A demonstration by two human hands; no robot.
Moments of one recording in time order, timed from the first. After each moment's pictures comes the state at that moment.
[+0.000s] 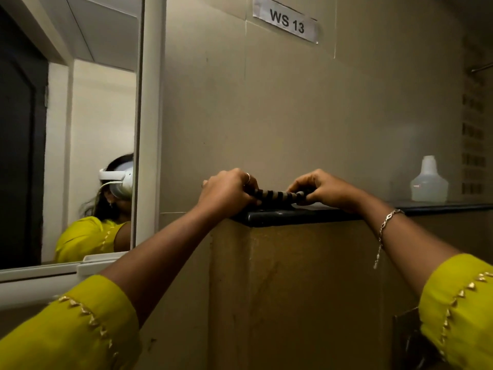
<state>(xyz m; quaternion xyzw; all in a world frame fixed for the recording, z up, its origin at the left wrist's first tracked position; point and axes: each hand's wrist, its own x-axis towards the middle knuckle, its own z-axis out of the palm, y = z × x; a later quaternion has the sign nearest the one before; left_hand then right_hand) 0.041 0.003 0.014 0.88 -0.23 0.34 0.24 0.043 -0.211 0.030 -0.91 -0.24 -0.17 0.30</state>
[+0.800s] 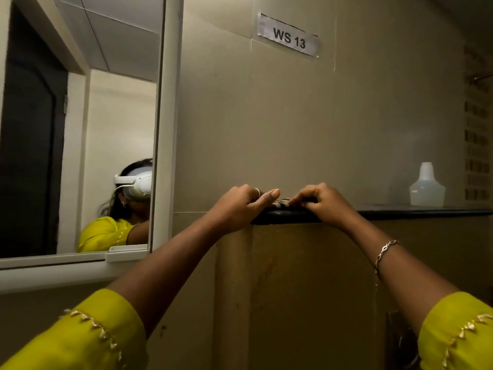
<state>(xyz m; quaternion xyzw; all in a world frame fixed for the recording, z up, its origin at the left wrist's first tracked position) 0.004 0.001 -0.004 0.85 -0.36 0.28 0.27 0.012 -0.200 0.001 -0.89 -0.19 -0.32 0.26</state>
